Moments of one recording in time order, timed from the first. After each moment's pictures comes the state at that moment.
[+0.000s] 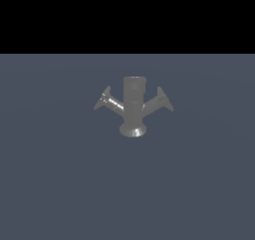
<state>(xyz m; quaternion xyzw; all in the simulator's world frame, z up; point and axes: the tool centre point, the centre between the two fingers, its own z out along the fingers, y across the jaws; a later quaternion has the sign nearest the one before) -0.254 0.005 0.494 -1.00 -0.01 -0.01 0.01</state>
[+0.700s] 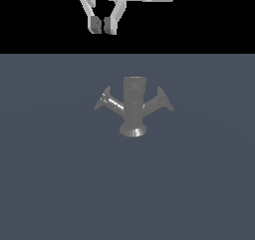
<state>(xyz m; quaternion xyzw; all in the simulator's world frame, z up) -0.178 0.036 0.330 -0.99 0.08 0.09 0.04</state>
